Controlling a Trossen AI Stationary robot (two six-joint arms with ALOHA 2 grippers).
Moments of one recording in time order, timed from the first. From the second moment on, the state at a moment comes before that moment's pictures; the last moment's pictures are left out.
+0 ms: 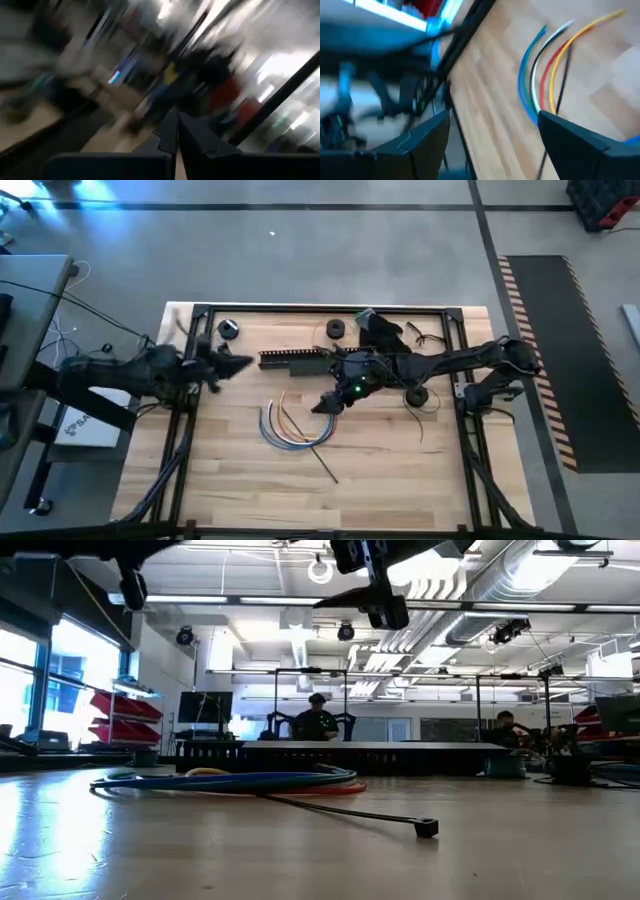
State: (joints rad) left arm -0.08 0.54 0.51 -0.03 -0.26 -0.61; right arm 0.05 1.62 1.21 -0.17 -0.32 0.92
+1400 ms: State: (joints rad) left arm -0.17 1.87 1.11 -0.51 -0.09 -1.16; right arm 0.21 1.29 1.21 -0.71 0.06 0.49
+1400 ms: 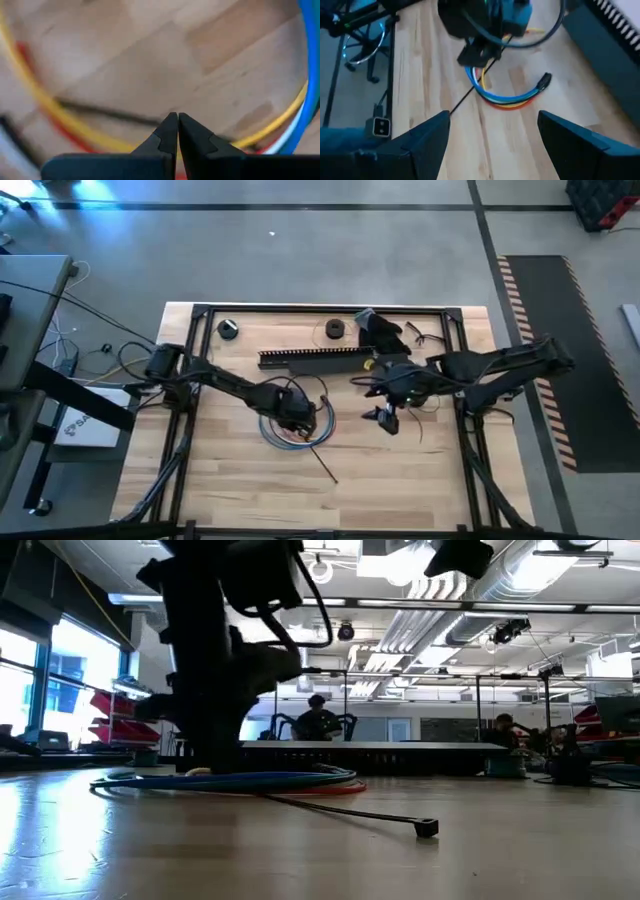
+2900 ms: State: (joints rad) left arm -0.15 1.73 1.17 -0.69 -0.36 -1.15; right arm 0.24 1.29 1.21 -0.74 0.10 0.52
